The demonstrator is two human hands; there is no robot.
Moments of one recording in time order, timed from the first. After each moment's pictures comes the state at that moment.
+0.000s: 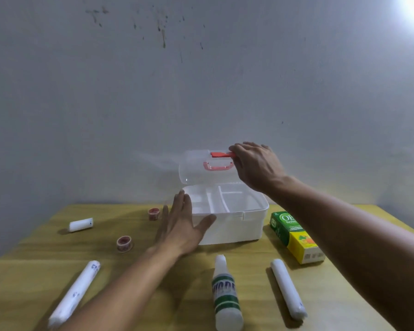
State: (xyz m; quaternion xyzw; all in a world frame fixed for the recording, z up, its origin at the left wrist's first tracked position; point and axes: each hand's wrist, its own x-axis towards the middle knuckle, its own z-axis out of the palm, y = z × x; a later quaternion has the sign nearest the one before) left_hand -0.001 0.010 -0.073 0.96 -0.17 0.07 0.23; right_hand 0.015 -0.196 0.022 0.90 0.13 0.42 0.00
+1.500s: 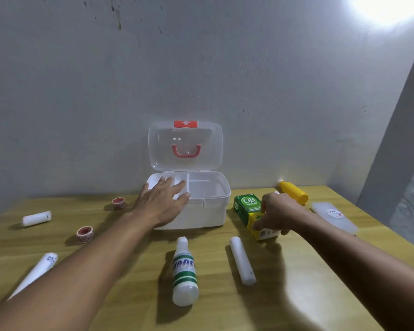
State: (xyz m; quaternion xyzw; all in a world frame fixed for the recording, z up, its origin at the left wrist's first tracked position) left_hand 0.003 -0.022 -0.048 0.96 -0.25 0.06 0.12; right_hand -0.109 -0.264 -0.035 0.97 -0.22 -0.01 -0.12
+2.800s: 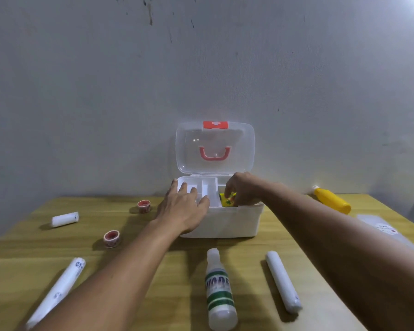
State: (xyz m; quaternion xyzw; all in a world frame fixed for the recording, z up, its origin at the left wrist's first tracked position) left_hand 0.020 -0.013 -0.054 0.97 -0.19 0.05 0.13; right_hand 0.031 -0.198 -0.023 1.00 0.03 0.00 -0.07
